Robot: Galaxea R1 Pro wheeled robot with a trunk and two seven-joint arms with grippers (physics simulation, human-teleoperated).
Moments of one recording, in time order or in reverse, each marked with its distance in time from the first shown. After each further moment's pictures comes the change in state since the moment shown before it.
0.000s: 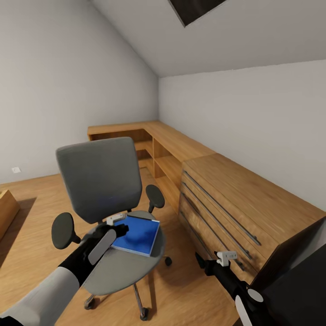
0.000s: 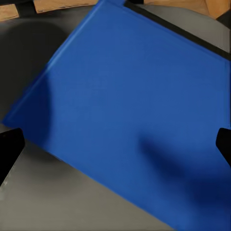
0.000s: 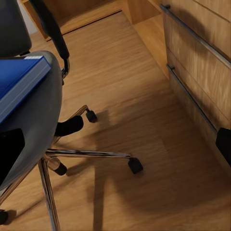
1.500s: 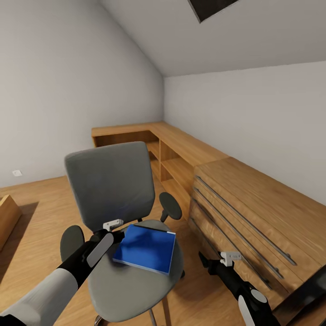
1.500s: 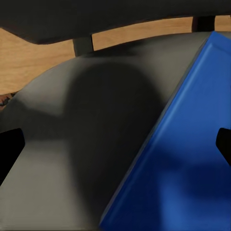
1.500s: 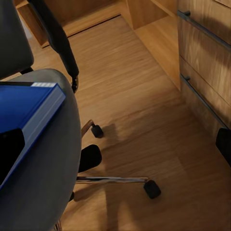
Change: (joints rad) left arm 0.000 0.008 0.001 0.087 0.005 0.009 -0.001; right arm 0.000 -0.002 -0.037 0.000 -0.001 0.001 -0.003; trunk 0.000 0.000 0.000
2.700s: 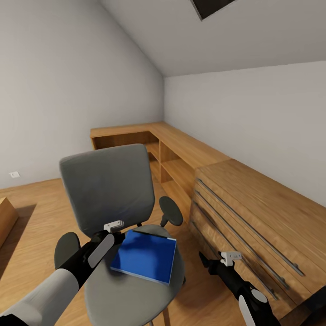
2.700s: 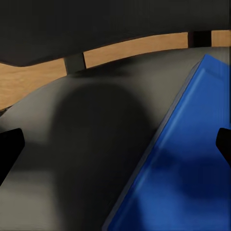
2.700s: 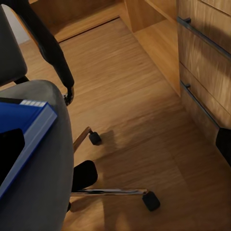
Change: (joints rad) left arm 0.000 -0.007 -0.005 0.015 -0.001 0.004 -0.003; right arm 0.000 -0.002 -0.002 -0.001 -0.001 0.000 0.001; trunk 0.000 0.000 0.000
